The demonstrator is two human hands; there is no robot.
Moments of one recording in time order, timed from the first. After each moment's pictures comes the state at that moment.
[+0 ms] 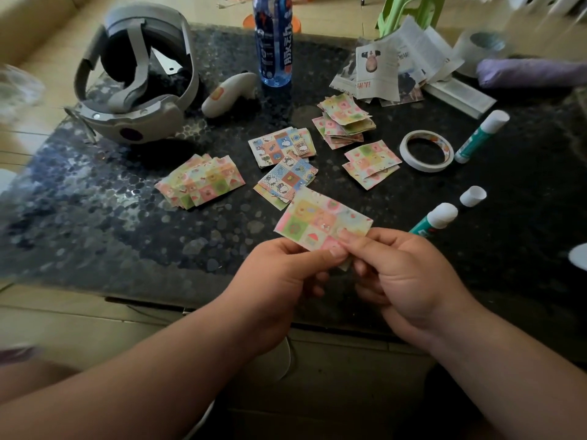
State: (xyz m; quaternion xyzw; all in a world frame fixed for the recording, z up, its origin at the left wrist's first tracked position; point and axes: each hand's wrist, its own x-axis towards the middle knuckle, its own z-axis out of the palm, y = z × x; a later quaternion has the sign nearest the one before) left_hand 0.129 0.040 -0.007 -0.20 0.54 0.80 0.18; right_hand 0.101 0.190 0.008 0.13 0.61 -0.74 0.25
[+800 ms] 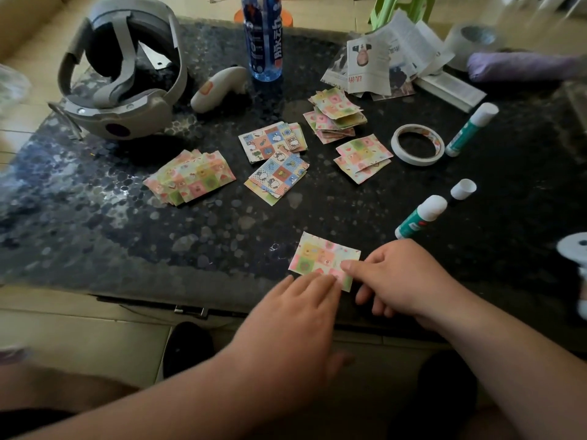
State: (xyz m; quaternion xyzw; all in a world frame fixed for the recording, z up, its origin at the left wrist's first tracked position) left_hand 0.171 0.046 -0.041 0.23 0.96 0.11 0.13; right_hand 0.086 0.211 -0.008 0.11 0.87 -0.34 0.33
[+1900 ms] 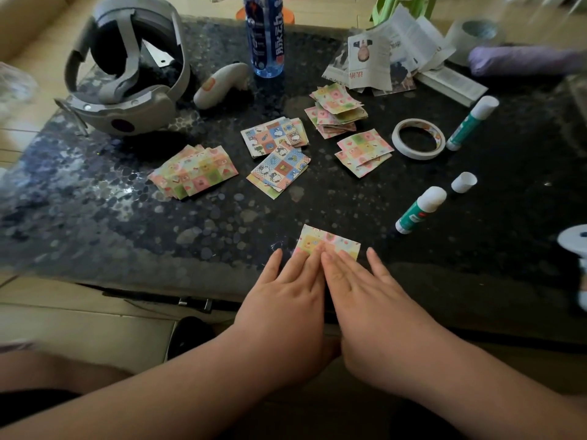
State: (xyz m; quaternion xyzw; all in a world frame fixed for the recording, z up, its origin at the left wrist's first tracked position) left_hand 0.165 0.050 -0.034 0.20 0.96 0.00 0.21; right_hand 0.142 0.198 -0.009 -0.28 0.91 0.00 0.30
